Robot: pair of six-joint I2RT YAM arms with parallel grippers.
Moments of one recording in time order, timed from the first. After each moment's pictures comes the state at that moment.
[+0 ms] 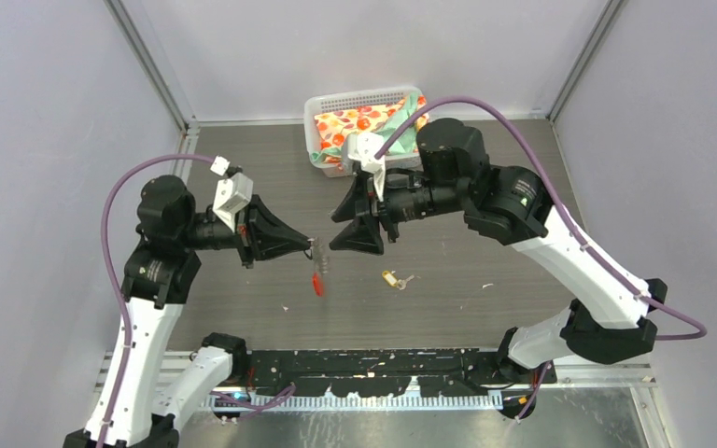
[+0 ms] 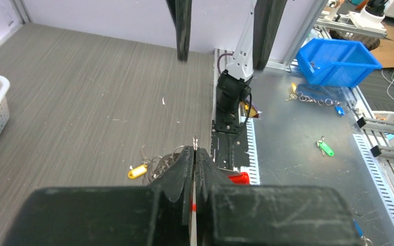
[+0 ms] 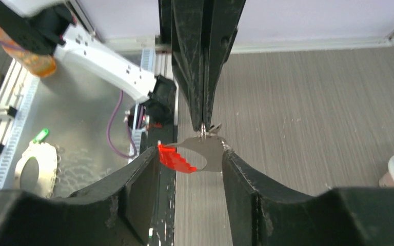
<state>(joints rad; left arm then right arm) -0.21 0.79 1.12 -0.41 1.28 -0.07 1.01 1.40 1.90 -0.77 -0.54 -0.11</state>
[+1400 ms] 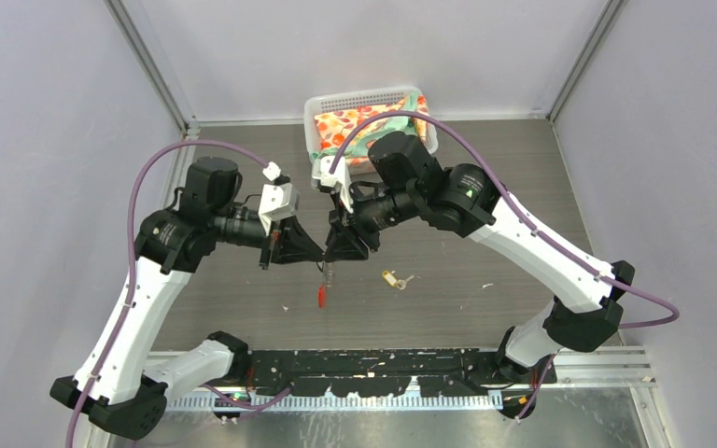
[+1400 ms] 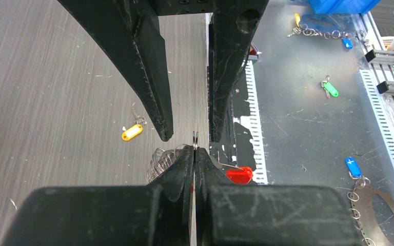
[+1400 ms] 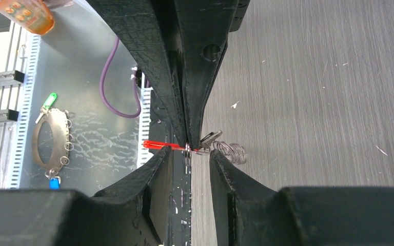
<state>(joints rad) -0.44 1.01 1.39 -1.02 1.09 0.47 1.01 1.52 1.87 -0.91 -0.57 -0.13</state>
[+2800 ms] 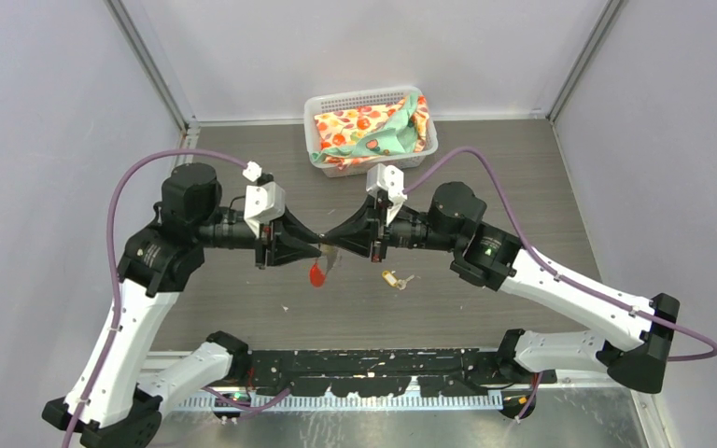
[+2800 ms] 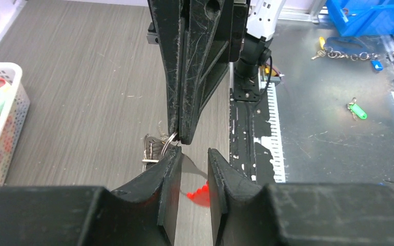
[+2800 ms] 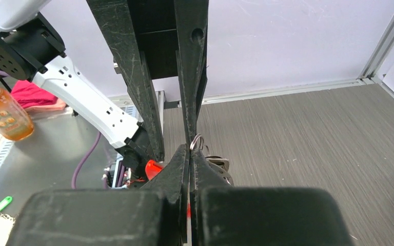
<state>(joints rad) -0.44 0.92 1.36 -0.84 1.03 0.33 1.01 1.15 1.15 0.08 -0.47 0.09</state>
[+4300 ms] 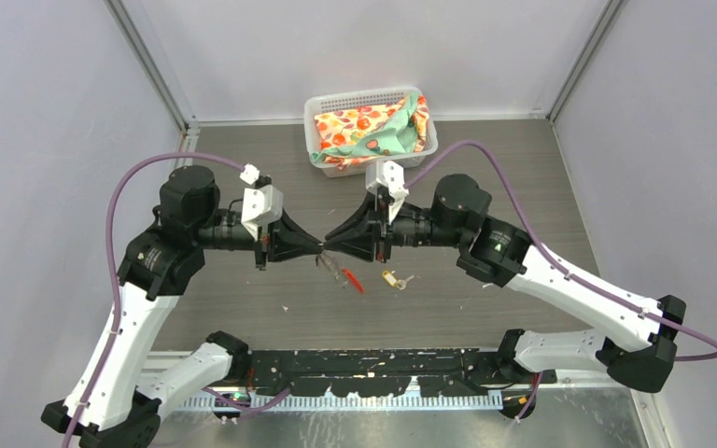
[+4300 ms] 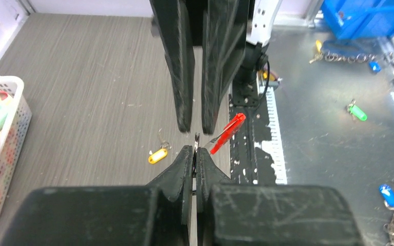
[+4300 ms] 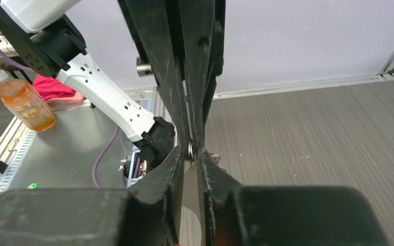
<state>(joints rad) -0.45 0.89 1.32 -0.74 1.05 0.28 1.01 1.13 1.17 0.04 -0.51 0.12</state>
